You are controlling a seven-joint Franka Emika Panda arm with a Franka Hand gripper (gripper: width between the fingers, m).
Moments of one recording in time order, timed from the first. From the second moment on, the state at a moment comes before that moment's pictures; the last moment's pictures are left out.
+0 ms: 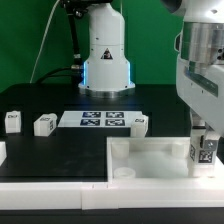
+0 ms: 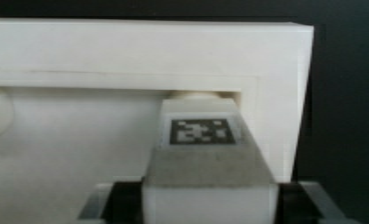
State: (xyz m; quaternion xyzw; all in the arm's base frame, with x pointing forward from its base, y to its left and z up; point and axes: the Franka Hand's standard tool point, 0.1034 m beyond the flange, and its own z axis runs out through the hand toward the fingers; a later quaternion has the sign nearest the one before) arm 0.628 0.122 0.077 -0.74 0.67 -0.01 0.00
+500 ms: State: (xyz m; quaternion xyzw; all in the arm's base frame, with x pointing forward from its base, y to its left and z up) arm 0.625 0.124 0.075 -0.88 0.47 -0.01 -0.01
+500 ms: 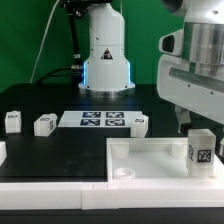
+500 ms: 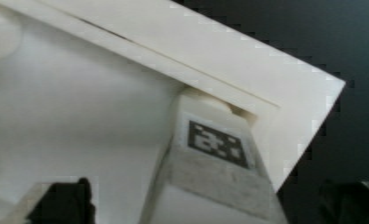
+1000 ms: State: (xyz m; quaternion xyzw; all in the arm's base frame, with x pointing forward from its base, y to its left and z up) arm 0.625 0.126 0.073 -0.98 0.20 -0.01 -0.01
